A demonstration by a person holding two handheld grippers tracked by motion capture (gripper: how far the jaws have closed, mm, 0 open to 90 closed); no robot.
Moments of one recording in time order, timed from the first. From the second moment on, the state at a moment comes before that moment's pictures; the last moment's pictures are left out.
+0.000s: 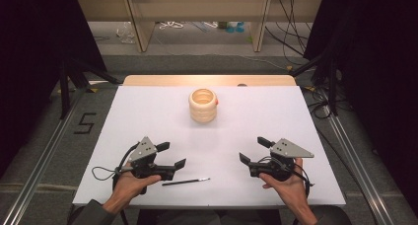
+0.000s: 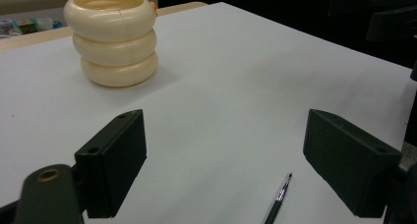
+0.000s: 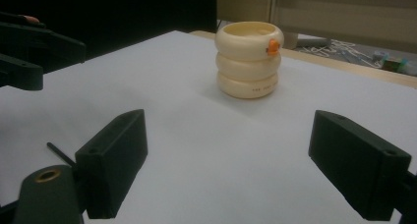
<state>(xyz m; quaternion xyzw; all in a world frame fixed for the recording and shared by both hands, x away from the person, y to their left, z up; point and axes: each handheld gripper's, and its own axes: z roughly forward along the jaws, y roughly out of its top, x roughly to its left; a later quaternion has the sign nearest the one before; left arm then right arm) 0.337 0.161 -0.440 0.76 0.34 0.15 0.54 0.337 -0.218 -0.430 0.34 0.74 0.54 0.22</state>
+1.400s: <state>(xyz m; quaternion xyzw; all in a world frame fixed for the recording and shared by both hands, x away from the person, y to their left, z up) 0.345 0.122 -0.451 0.93 0.20 0.10 0.30 0.338 -0.213 -0.434 0.32 0.76 0.53 0.18</state>
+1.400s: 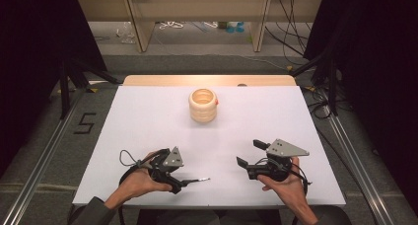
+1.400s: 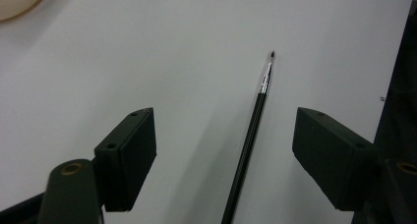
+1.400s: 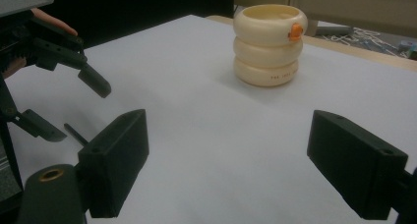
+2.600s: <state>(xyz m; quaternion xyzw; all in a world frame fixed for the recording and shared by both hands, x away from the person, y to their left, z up) 0.356 0.098 -0.456 0.98 0.13 0.05 0.17 0.339 -0.212 -0.436 0.32 0.77 0.52 0.17</state>
